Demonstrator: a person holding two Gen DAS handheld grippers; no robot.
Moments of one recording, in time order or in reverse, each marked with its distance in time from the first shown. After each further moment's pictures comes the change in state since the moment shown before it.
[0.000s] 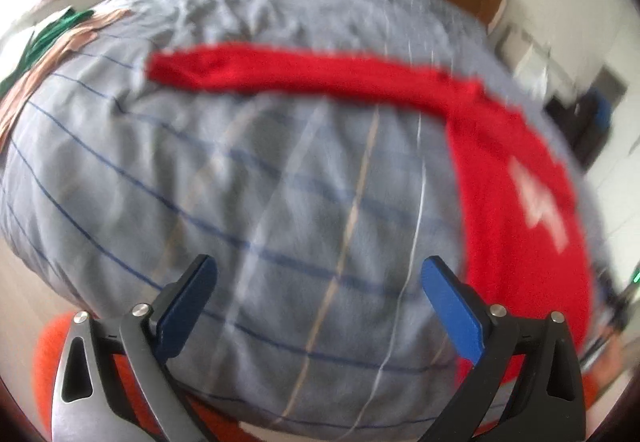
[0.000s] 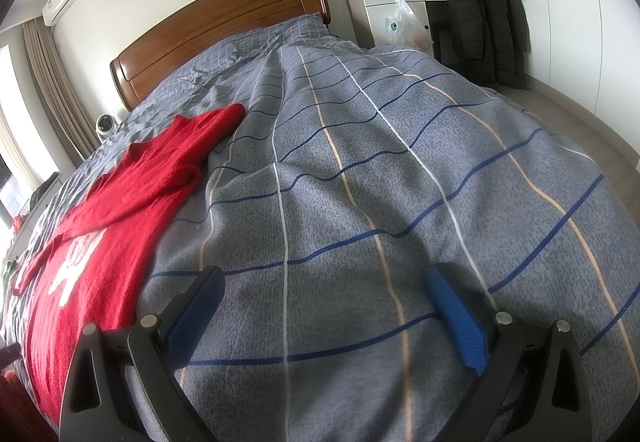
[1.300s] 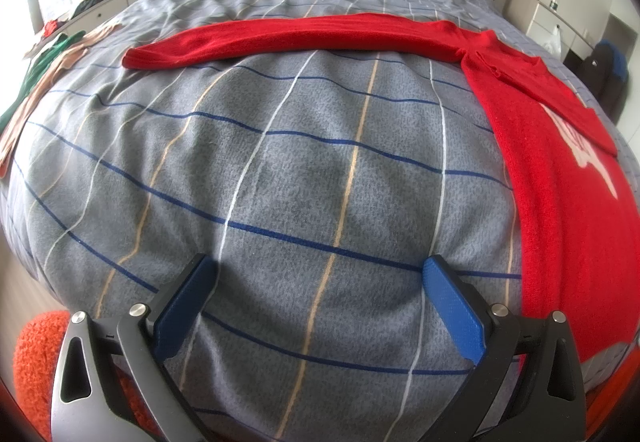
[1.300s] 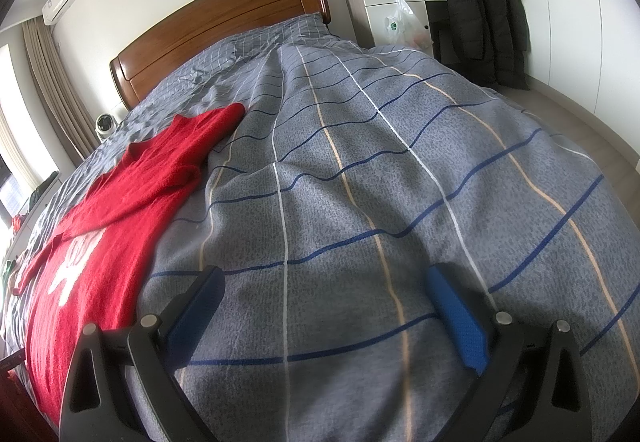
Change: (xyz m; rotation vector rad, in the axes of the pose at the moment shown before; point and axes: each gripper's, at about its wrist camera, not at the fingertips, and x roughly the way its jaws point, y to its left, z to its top) left arm 0.050 -0.029 -0.039 0.164 0.027 0.166; right arm 0.001 0.001 0.000 0.001 -0.001 0.000
